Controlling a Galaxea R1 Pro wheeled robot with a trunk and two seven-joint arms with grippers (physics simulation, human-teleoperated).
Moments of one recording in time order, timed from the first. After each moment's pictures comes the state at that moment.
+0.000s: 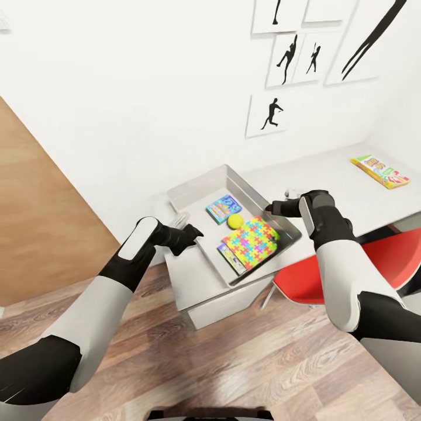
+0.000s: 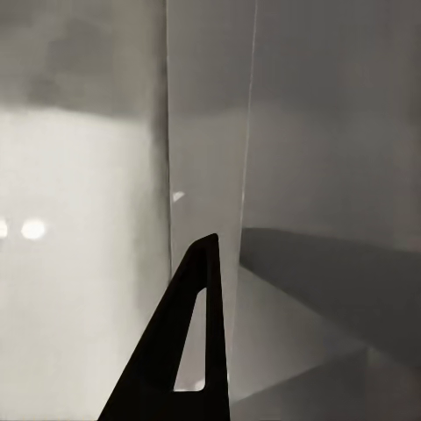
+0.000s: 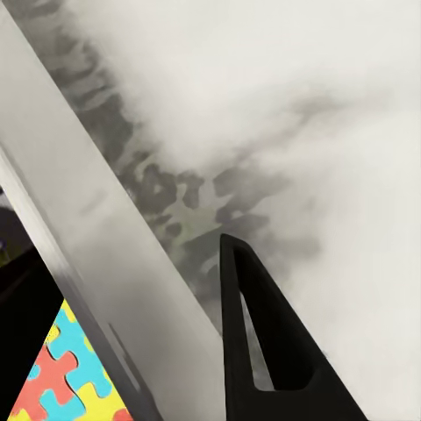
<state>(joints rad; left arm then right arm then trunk) -1.06 -0.07 -0.30 -0.95 1.54 0.66 0.84 -1.28 0.00 -0.20 -0.72 0.14 0.84 0.20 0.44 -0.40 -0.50</state>
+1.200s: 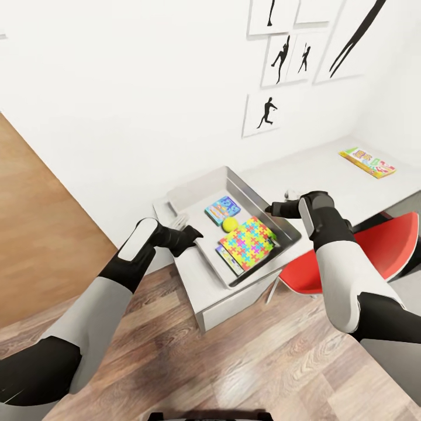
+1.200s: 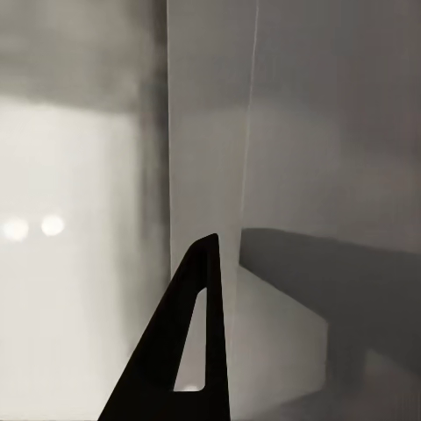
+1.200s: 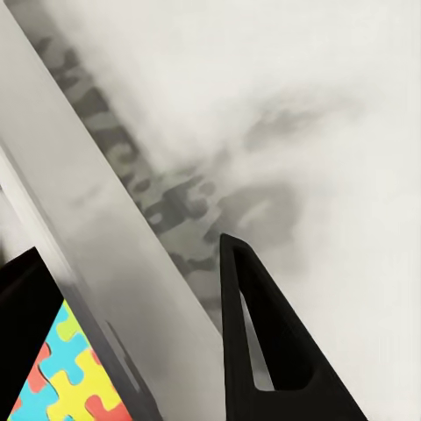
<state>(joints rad) -1.06 -0.07 -0.30 -0.95 1.54 0.66 0.84 -1.28 0.00 -0.20 -0.72 0.14 0.85 0.19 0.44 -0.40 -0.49</state>
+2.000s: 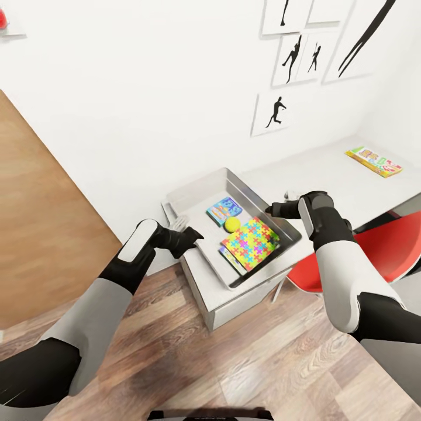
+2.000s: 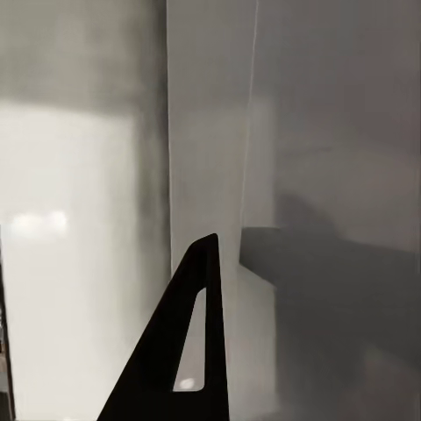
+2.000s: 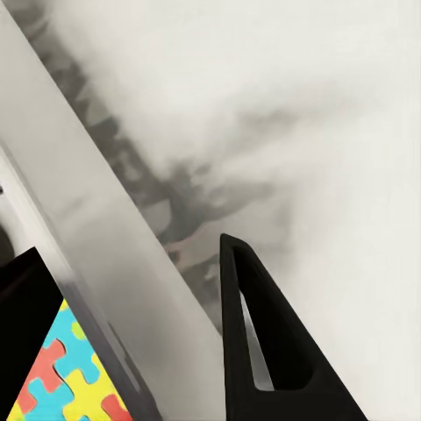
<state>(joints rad) -1.05 -0.07 -0.30 -0.95 1.56 0.66 0.85 -1.28 0.00 -0.19 -0.72 0.14 0.86 0.19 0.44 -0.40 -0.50</state>
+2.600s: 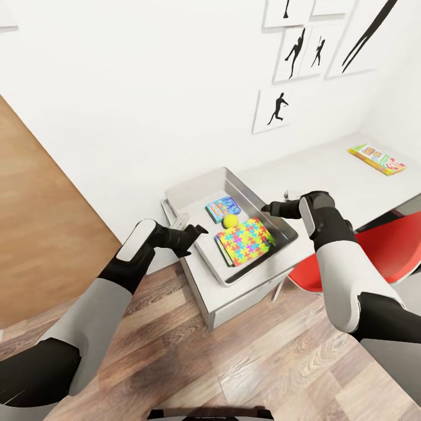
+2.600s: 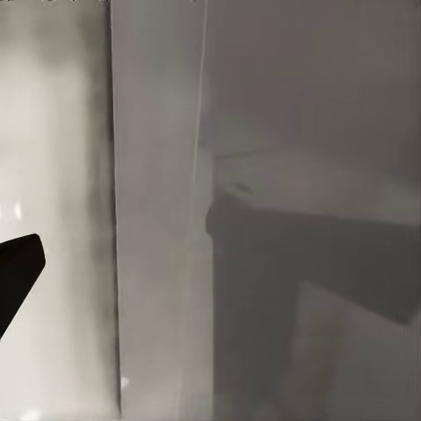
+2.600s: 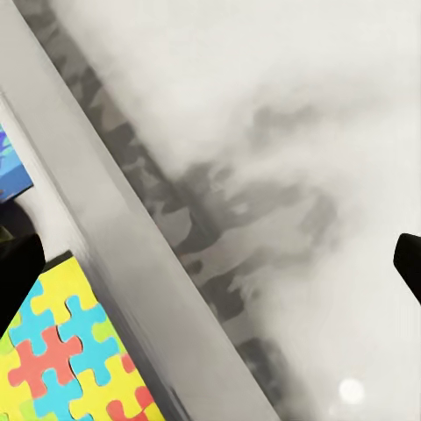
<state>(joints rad) -1.05 -0.07 -0.29 -0.95 1.61 0.64 0.81 -1.28 0.00 -0.20 -0.72 0.09 0.86 0.19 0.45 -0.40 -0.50</state>
